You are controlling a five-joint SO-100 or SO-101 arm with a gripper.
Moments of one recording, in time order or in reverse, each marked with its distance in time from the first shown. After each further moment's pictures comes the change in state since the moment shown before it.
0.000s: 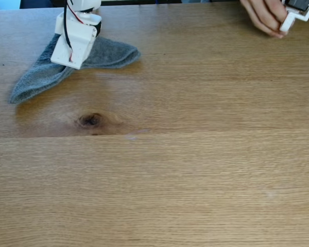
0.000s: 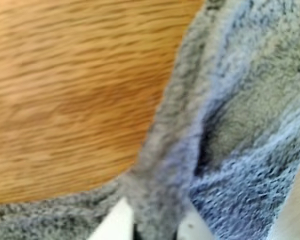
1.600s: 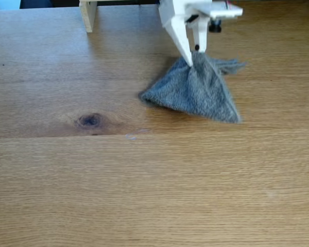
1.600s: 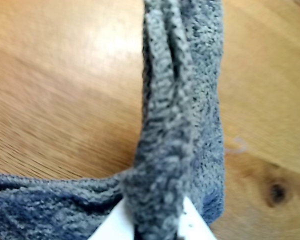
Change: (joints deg) arm -57.5 17.6 -0.1 -14.3 22.4
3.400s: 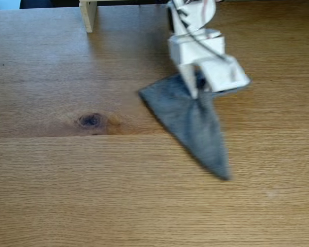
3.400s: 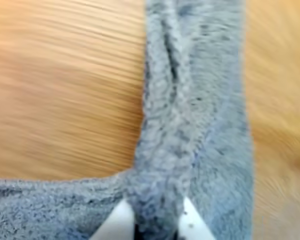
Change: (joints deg) arm -2.0 -19.9 -44.4 43.9 8.9
